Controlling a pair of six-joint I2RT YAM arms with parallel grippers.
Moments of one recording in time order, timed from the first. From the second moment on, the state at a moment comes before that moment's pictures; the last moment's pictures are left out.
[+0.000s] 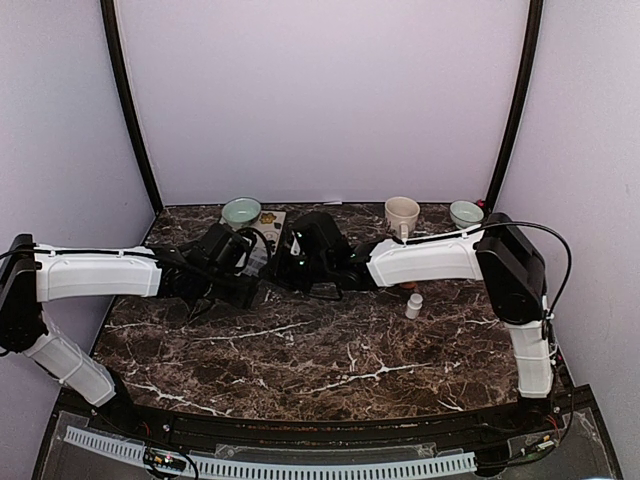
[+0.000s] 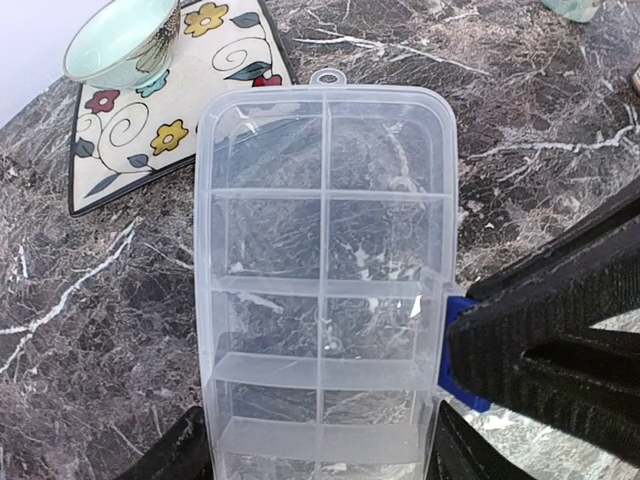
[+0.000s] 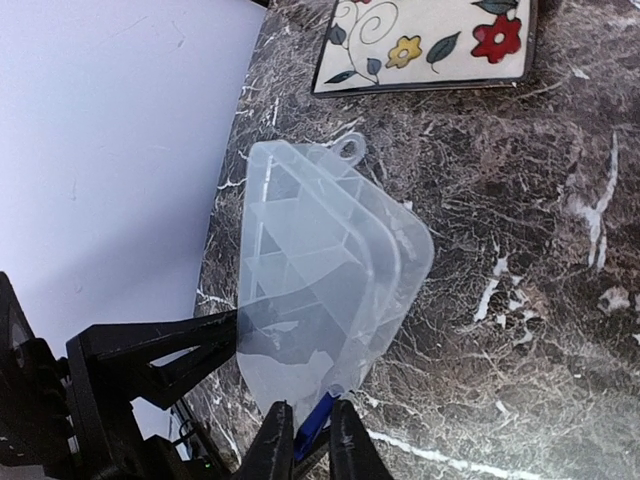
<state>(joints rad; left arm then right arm) -0.78 1.46 0.92 -0.37 -0.38 -0.25 1.01 2.13 1.57 0.05 -0.13 1.02</state>
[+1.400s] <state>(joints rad) -0.81 1.42 0.93 -0.40 -0.35 -0.28 1.00 2.13 1.54 0.05 -0.13 1.03</state>
